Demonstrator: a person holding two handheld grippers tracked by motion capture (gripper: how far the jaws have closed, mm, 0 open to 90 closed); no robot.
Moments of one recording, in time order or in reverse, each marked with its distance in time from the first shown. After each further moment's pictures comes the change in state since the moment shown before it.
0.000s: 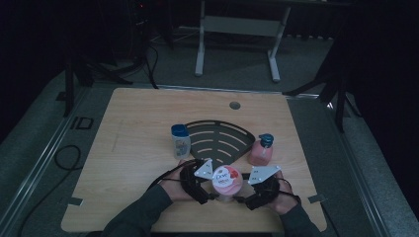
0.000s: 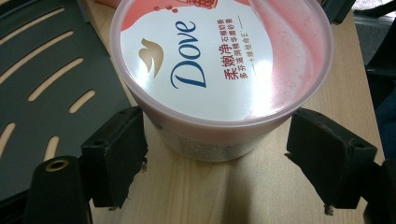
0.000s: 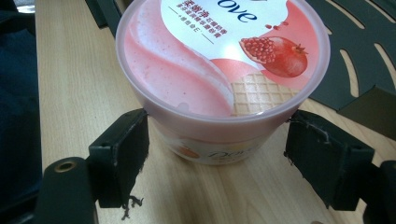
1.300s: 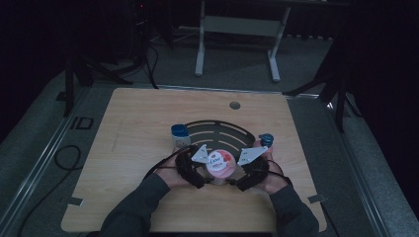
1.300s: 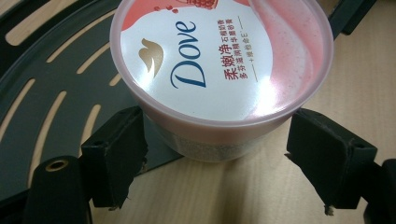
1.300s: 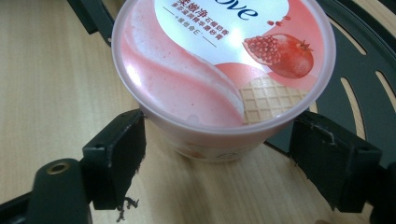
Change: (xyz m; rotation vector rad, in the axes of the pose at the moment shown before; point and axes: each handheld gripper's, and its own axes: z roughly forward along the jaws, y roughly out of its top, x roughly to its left) left arm 0.035 0.003 -0.011 0.038 0.112 -0.053; right arm -0.041 0.033 0.024 0.022 -0.007 -0.021
